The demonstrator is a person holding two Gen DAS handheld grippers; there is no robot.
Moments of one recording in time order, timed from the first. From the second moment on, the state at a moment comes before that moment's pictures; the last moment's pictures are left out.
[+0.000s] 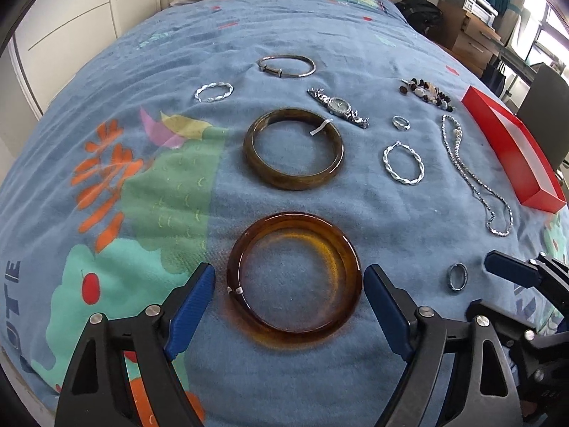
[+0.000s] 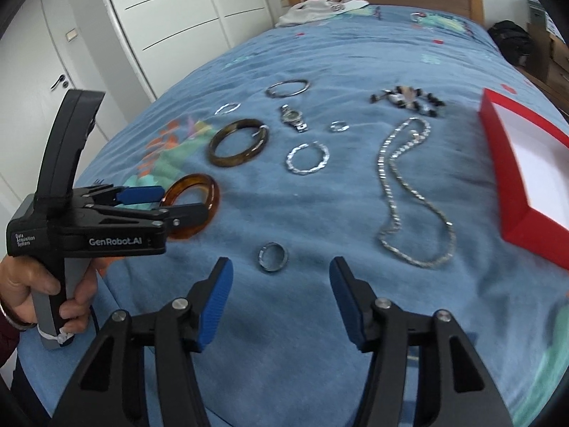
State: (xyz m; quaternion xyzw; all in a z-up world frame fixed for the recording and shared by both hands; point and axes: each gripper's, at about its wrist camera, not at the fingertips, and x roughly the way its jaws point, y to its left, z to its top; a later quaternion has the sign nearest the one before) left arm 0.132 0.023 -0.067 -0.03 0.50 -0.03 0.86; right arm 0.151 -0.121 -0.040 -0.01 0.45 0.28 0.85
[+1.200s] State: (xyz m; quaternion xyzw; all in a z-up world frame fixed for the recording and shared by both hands) left arm 0.133 -0.007 -0.023 -0.03 0.47 -0.06 0.88; right arm 0.156 -0.161 -0.004 0.02 0.43 0.26 0.87
